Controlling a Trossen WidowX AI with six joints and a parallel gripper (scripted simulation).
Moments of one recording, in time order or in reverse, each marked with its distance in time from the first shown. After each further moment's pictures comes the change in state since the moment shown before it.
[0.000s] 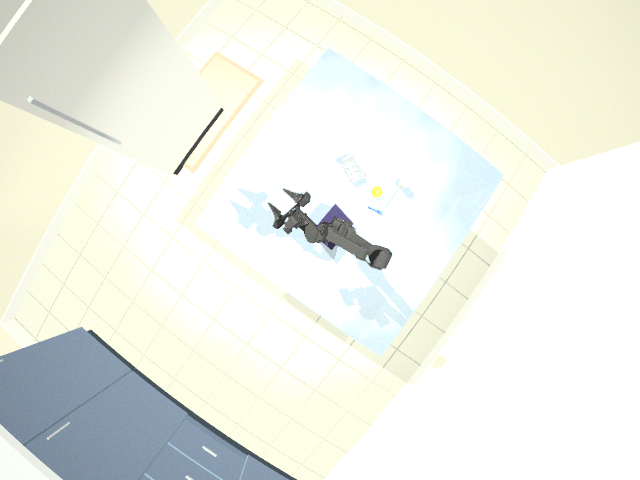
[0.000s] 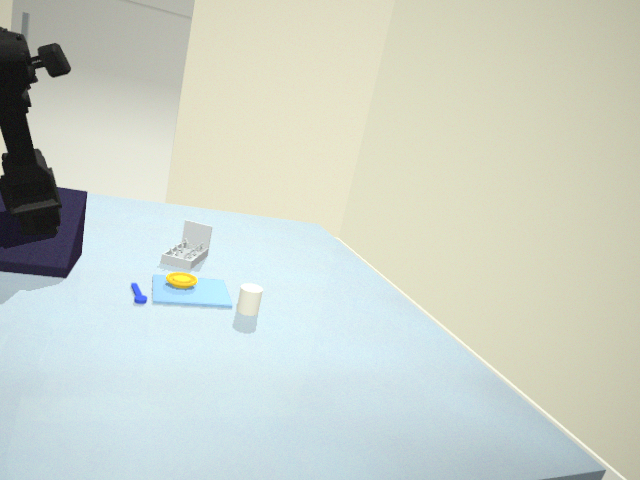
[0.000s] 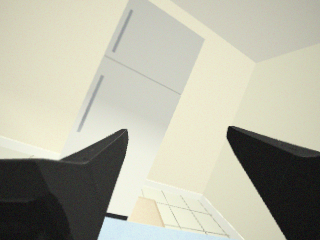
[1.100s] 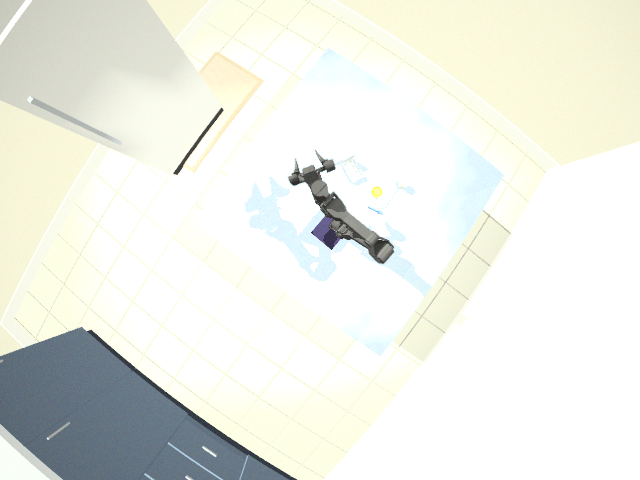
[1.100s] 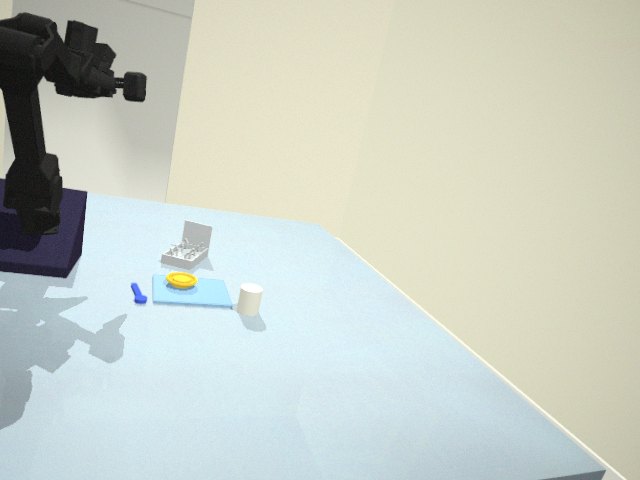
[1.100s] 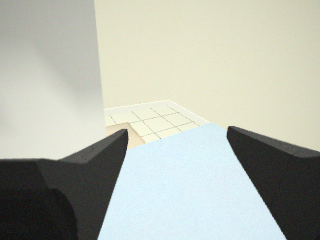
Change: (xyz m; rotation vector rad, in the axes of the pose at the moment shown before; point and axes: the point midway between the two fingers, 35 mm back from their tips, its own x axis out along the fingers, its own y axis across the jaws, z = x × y) arm 0.028 -0.153 -0.114 0.245 0.588 -0.333
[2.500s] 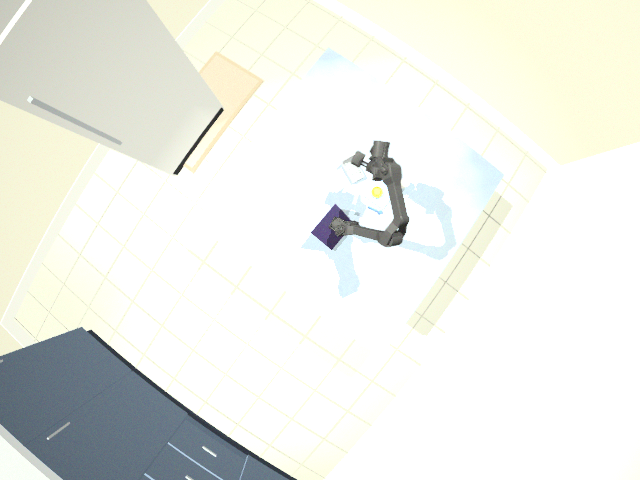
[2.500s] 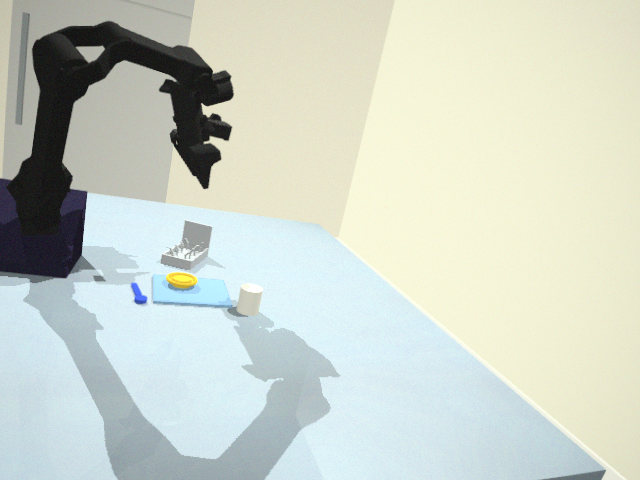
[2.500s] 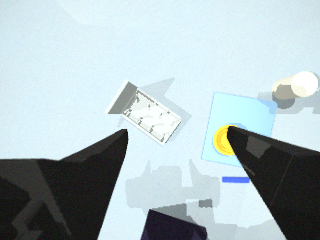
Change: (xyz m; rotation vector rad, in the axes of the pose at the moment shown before) arm -0.060 -0.252 -0.162 0.691 1.057 -0.516
